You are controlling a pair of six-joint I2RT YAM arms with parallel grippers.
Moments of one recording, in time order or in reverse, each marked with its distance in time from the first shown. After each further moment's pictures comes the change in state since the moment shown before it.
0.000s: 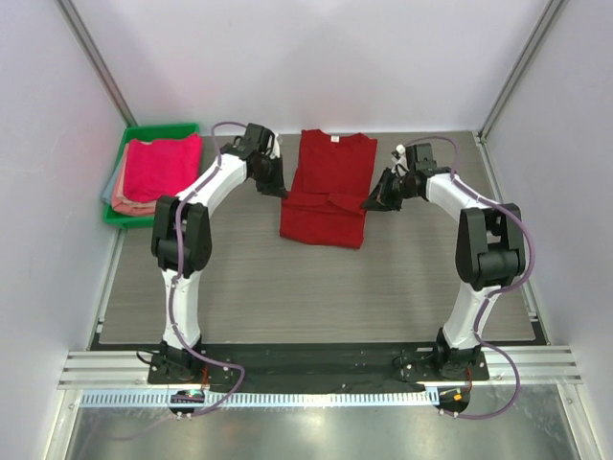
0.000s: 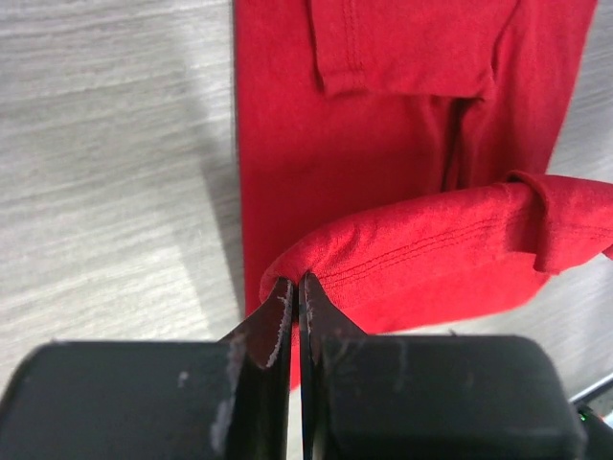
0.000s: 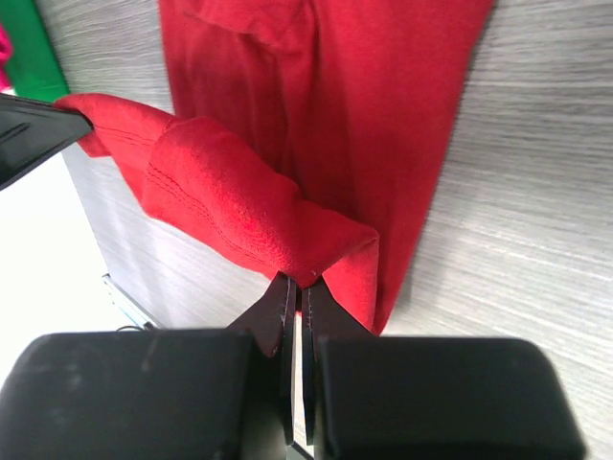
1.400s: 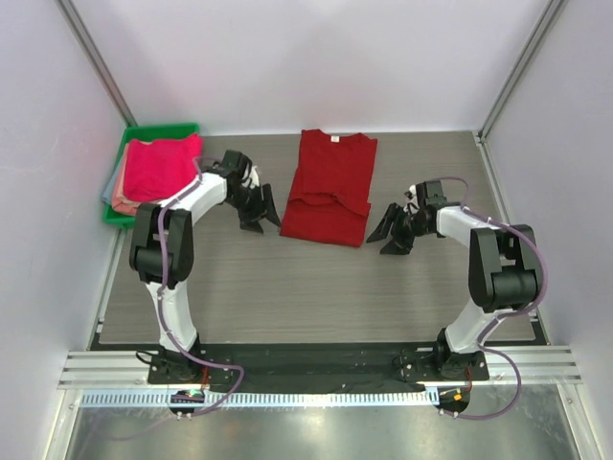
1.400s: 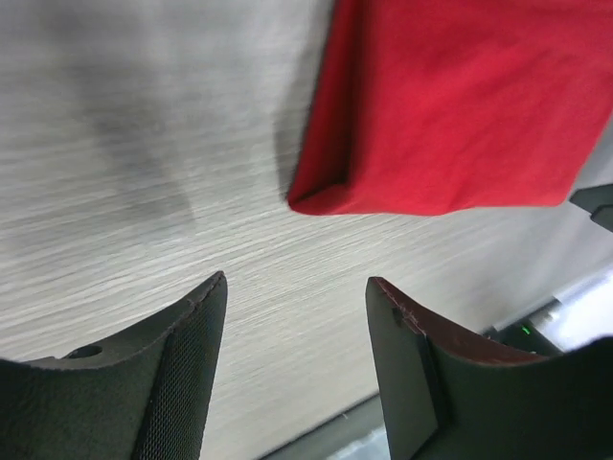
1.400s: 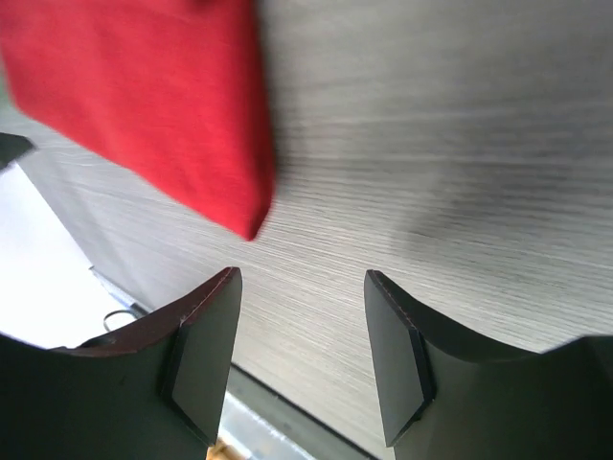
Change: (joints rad) left arm 0.083 -0.184 -0.341 -0.007 0.127 -0.049; right arm -0.043 -0.198 -0.381 0.041 0.034 0.041
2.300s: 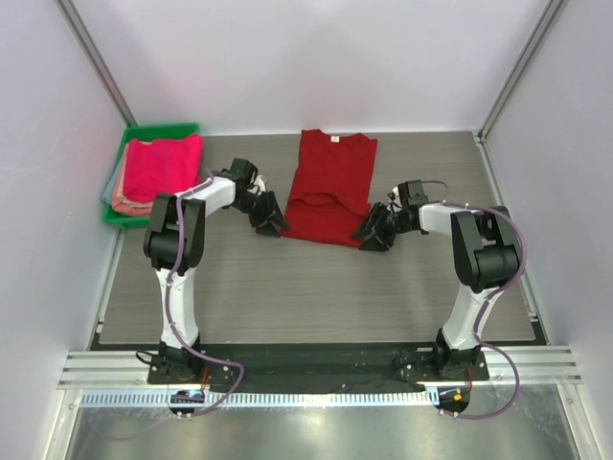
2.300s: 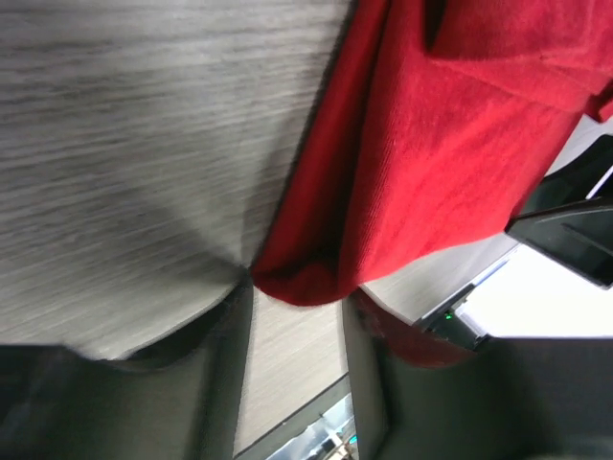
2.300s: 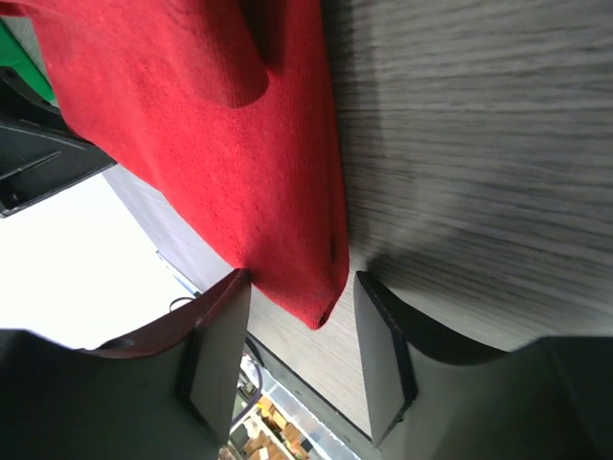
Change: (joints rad) left arm 0.006 0.187 -0.004 0.105 0.211 -0.163; right arm 0.084 0.188 0.041 0.162 -0.115 0.193
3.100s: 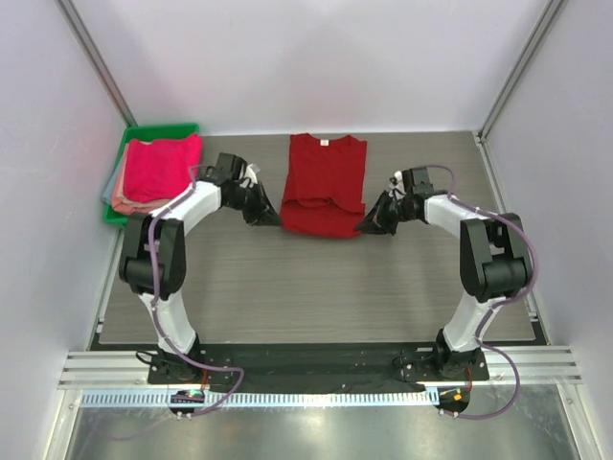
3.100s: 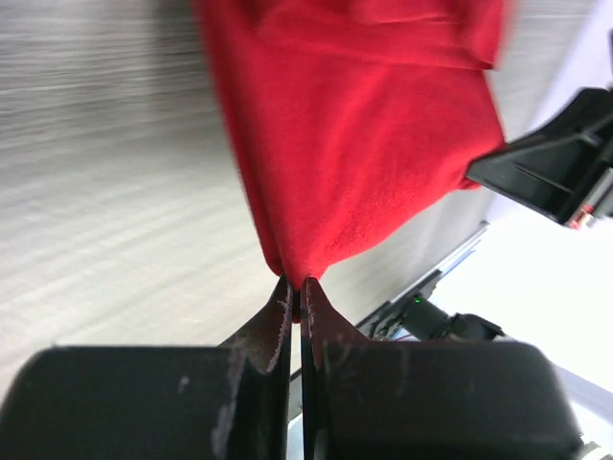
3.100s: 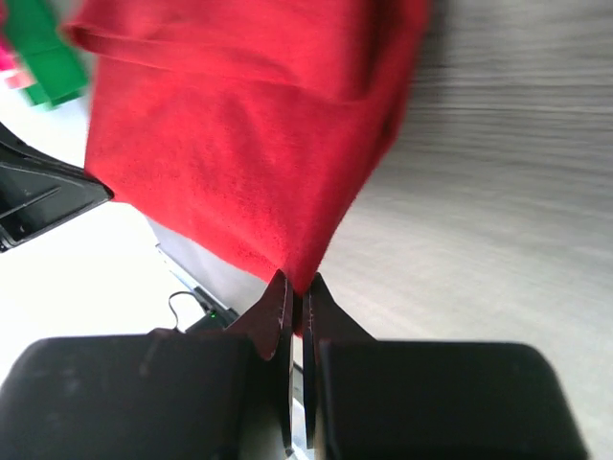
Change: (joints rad) left arm 0.010 -0.234 -0.152 0.064 0.024 -0.055; right arm -0.006 -0.060 0.076 -0.086 0.002 -0.049
